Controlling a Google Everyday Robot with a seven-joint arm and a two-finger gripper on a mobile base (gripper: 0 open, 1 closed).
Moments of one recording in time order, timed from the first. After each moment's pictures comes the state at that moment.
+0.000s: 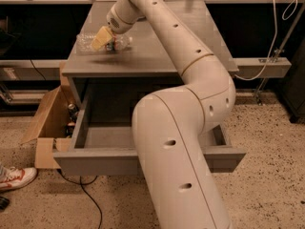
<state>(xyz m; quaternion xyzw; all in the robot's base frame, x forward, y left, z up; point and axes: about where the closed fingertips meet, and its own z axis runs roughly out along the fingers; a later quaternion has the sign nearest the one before) 0.837 0.159 0.855 -0.49 0.79 0.18 0.32</state>
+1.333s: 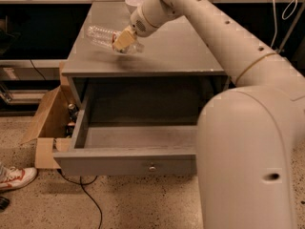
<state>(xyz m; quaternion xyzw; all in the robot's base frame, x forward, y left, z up) 0.777 0.086 0.883 -0.50 0.76 0.20 0.35</state>
